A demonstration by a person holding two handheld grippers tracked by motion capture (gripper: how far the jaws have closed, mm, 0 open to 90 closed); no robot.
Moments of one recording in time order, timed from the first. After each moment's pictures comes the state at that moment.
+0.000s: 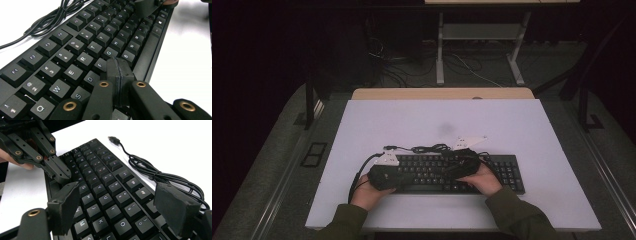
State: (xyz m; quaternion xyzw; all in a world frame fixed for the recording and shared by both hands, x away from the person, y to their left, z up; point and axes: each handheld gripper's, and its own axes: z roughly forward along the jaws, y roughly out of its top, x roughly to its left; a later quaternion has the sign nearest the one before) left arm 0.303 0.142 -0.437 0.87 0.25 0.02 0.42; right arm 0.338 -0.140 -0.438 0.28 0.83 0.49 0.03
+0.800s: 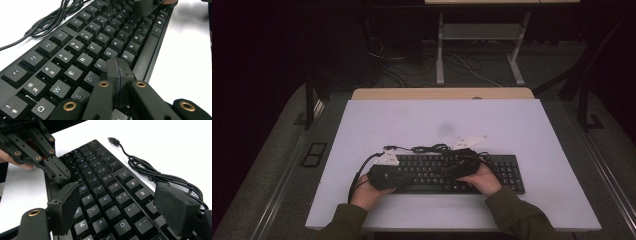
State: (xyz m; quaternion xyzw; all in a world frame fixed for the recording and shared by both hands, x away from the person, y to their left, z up) left arm 0.303 0.142 -0.434 0.87 0.25 0.03 0.42; right arm 0.338 -0.140 -0.437 0.28 0.83 0.49 0.03
